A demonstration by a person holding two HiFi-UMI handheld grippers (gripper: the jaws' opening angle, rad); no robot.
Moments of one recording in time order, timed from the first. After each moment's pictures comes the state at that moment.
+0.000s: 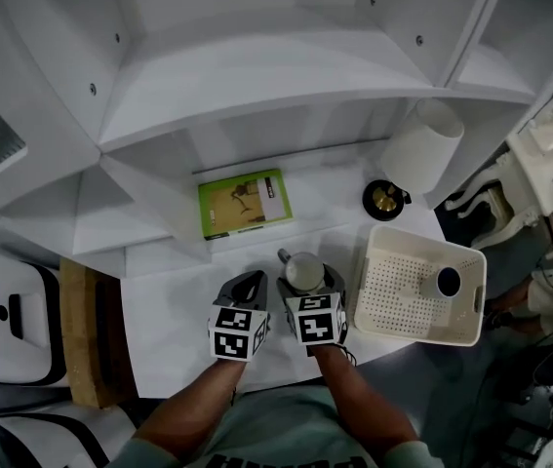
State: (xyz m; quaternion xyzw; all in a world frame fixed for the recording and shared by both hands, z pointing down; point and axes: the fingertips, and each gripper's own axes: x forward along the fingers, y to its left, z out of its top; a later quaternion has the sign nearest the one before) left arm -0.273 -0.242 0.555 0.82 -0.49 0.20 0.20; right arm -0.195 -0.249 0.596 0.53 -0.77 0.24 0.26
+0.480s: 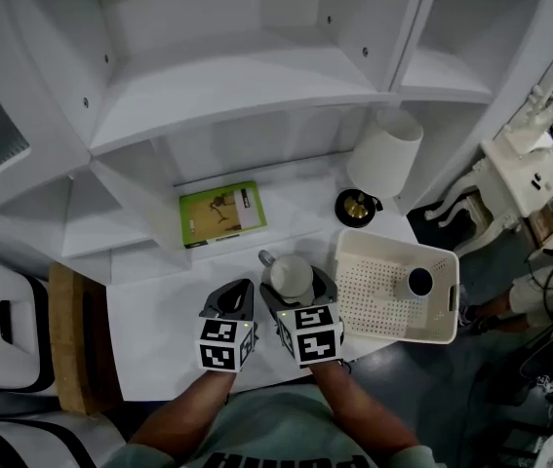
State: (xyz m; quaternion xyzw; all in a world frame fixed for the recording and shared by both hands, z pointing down) left arm -0.244 -0.217 0.517 0.83 -0.50 0.16 0.18; right arm -0.169 -0.222 0.504 0.52 -0.81 0.19 0.20
